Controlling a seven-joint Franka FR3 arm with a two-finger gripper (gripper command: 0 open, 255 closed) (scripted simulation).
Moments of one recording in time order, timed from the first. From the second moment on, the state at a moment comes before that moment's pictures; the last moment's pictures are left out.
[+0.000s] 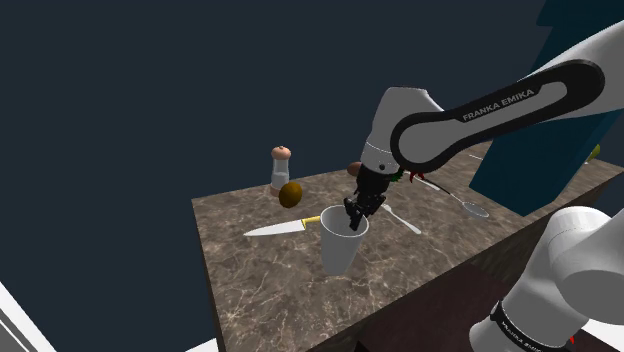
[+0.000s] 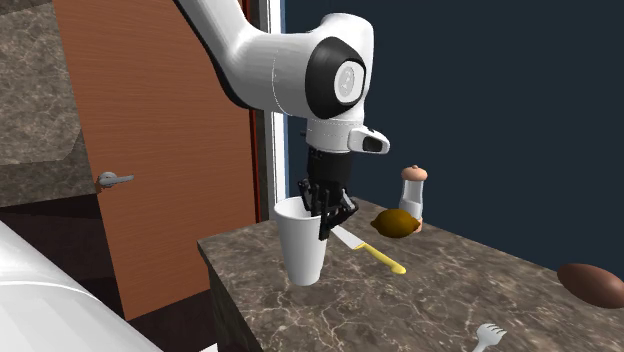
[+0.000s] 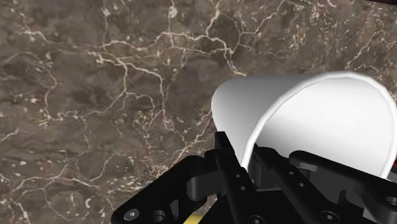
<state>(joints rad) 0.16 -0.39 0.14 -2.66 0.26 2.33 0.27</state>
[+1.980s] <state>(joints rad) 0.15 -0.53 0.12 -2.43 0.21 1.97 0.33</state>
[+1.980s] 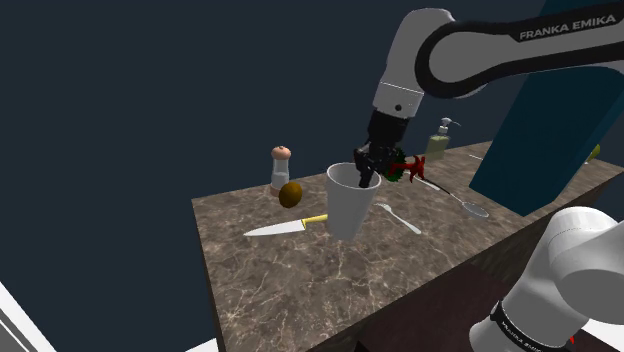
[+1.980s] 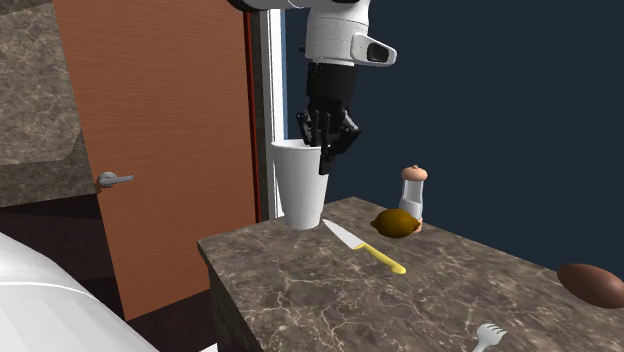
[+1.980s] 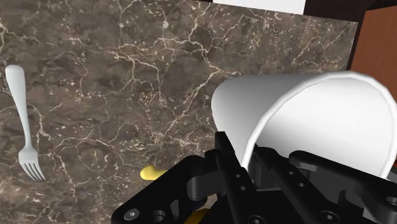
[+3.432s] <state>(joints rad) 0.13 -0.49 0.07 -2.15 0.18 1.72 0.32</state>
